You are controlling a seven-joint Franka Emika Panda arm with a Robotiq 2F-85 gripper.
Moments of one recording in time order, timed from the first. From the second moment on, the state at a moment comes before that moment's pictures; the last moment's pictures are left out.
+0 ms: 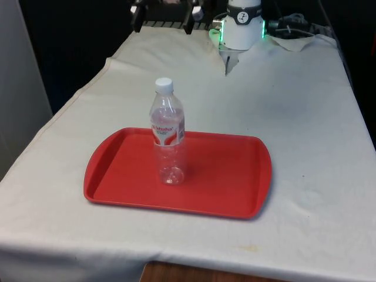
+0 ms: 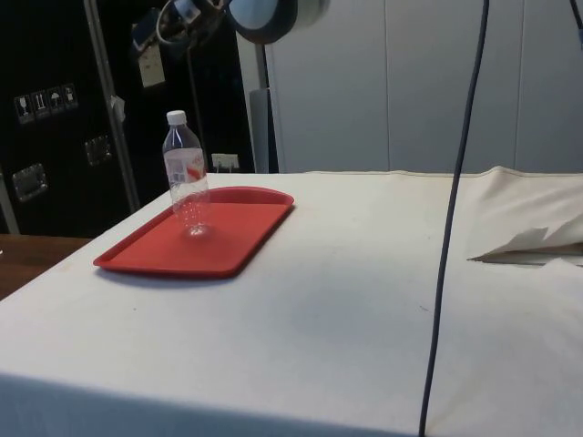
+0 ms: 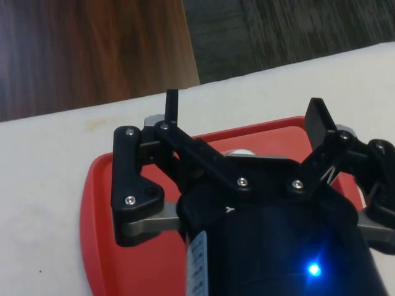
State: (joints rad) arm 0.16 0.31 -0.29 -2.09 0.04 3.39 0.14
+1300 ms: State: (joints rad) arm 0.18 0.16 -0.27 -2.09 0.04 3.06 0.08
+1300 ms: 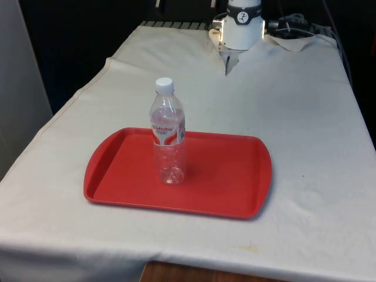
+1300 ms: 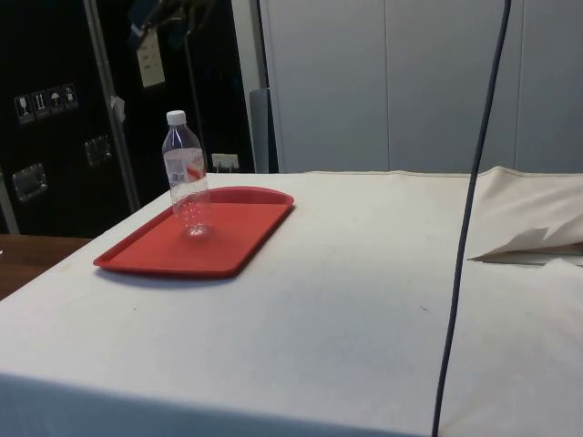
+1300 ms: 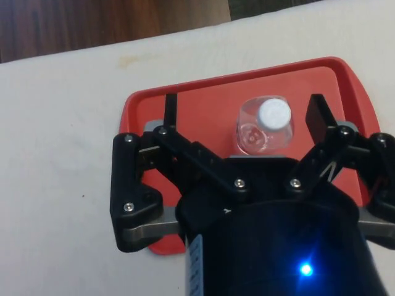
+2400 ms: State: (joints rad) arm 0.18 0.10 -0.25 -2.09 0.04 2.87 0.03
